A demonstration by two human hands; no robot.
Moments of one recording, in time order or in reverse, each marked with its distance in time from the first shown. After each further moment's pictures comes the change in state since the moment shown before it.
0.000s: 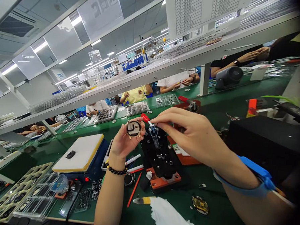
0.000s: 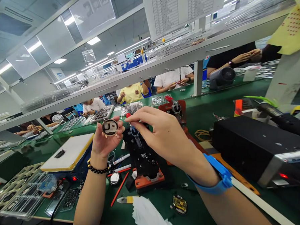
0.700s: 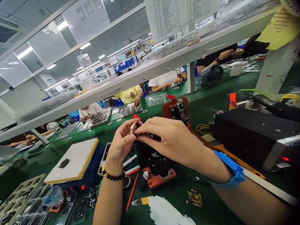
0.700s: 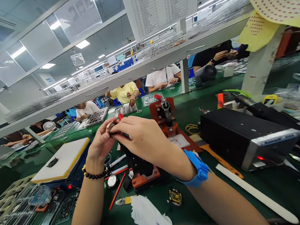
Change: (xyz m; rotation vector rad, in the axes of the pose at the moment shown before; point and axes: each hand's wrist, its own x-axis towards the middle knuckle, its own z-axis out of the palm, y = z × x) left_hand 0.004 -0.008 0.013 0.289 -0.025 0.151; right_hand -0.005 -0.009 0.013 -0.193 -0.127 -0.138
